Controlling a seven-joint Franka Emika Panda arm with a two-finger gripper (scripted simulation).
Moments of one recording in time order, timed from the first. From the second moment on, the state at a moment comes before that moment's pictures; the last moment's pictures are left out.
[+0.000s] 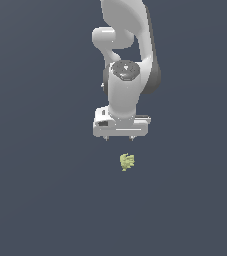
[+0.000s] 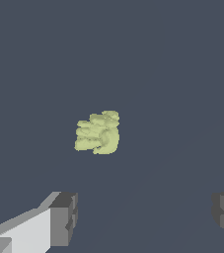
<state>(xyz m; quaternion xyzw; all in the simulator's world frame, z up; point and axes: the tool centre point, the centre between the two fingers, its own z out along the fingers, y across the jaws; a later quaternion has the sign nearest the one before) 0.009 0.026 0.168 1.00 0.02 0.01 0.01</state>
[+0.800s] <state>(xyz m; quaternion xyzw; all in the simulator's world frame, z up) 0.047 0.062 0.101 1.00 -0.03 0.00 0.00</state>
